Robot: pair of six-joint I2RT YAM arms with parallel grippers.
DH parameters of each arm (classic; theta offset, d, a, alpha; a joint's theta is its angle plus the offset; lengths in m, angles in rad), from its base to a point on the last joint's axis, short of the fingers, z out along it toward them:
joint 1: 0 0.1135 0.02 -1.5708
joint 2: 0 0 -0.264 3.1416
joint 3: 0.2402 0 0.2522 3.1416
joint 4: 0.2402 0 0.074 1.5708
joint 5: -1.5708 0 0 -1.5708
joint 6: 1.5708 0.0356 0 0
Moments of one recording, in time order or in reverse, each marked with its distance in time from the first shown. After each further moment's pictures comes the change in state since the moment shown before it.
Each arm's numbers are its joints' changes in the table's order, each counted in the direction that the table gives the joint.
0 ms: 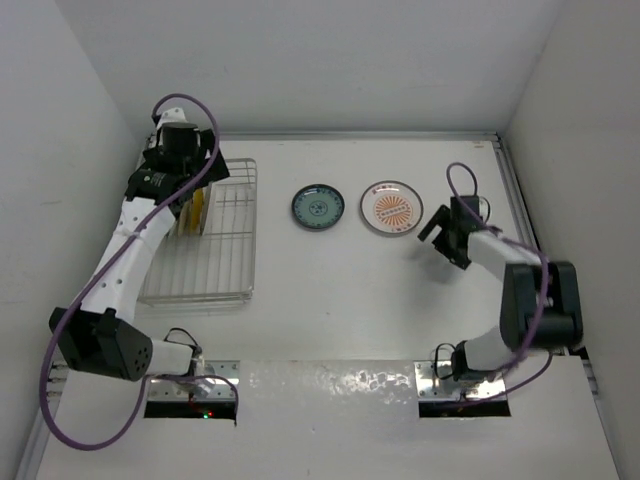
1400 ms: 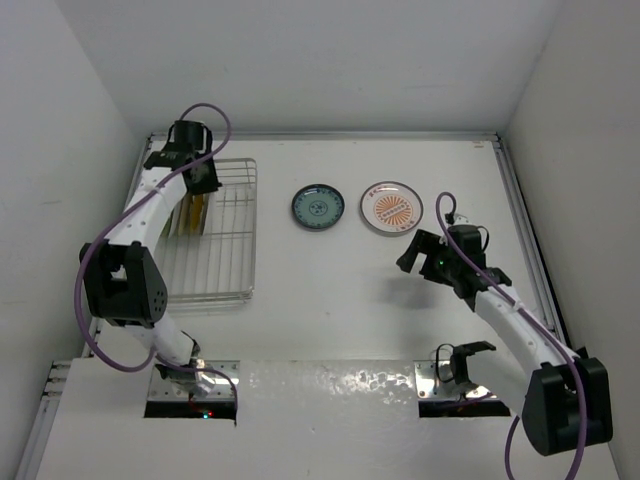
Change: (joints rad) left arm 0.121 0.320 0.072 0.037 -0.277 0.130; right arm 0.173 -0.597 -0.333 0.043 0.214 -0.165
